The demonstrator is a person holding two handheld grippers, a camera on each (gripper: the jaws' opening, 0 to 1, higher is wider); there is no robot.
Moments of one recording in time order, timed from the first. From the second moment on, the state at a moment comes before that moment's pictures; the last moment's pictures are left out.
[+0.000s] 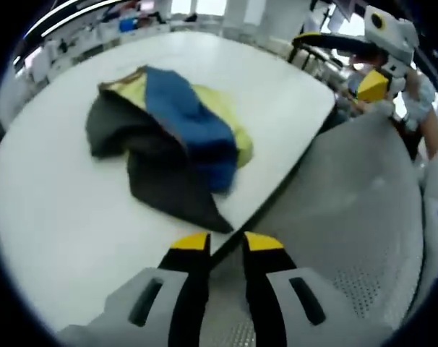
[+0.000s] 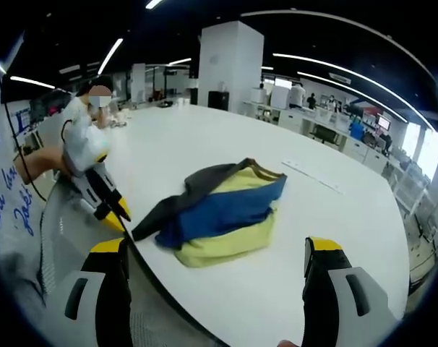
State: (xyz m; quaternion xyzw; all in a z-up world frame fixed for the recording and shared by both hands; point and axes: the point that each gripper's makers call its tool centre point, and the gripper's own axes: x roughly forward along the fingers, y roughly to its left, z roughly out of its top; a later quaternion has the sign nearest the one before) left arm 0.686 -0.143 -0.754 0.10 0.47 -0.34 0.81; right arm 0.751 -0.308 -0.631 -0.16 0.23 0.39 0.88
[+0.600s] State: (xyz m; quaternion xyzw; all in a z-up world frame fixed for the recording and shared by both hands) left arm 0.691 -0.156 -0.776 0.06 0.50 -0.33 0.80; right arm 0.749 -0.318 -0.641 -0.17 0.24 0.39 0.87
